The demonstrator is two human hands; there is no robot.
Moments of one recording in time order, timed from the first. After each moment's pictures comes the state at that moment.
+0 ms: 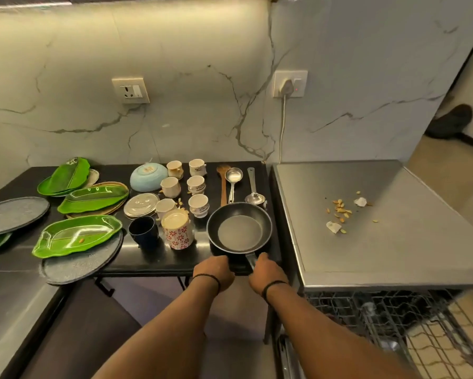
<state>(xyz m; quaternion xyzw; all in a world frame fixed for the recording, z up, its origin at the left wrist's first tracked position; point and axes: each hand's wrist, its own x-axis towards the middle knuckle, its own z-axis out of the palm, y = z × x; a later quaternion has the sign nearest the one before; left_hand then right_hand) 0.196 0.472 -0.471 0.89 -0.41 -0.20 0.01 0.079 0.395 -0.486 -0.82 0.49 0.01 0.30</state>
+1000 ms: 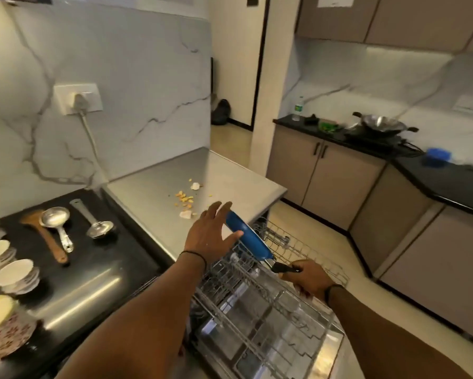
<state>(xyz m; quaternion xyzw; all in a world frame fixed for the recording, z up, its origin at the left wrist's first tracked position) 0.047 0.378 -0.412 0.52 -0.81 -0.09 0.25 -0.218 0.472 -0.439 -0.53 0.72 -0.20 0.40</state>
